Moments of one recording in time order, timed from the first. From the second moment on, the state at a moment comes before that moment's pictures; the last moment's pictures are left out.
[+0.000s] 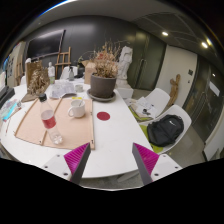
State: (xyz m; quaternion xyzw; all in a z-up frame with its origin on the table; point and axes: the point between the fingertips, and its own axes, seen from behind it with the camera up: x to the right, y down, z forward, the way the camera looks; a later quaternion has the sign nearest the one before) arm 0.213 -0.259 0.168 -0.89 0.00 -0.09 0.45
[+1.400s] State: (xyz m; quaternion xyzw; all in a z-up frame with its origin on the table) arm -0.052 -0.096 0.097 -0.83 -0.03 -0.01 0.56
